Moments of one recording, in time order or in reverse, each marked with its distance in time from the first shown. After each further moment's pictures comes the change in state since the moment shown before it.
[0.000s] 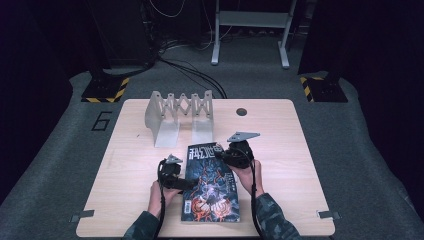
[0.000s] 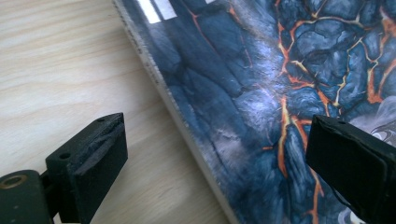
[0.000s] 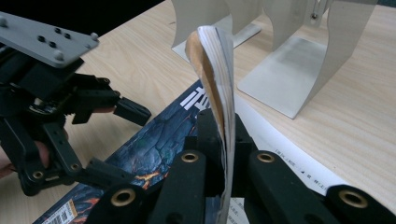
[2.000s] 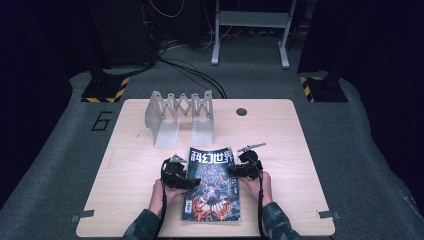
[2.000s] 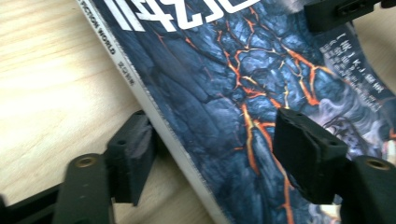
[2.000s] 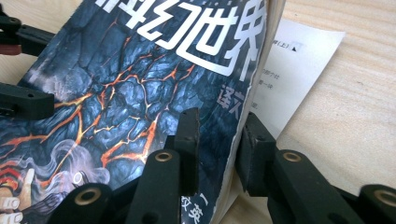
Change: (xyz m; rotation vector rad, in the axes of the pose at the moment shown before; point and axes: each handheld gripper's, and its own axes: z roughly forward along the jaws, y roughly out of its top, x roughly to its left) left arm 0.001 0.006 0.005 0.061 -0.059 0.038; right arm -0.040 -0.063 0.012 0.259 -0.082 0.245
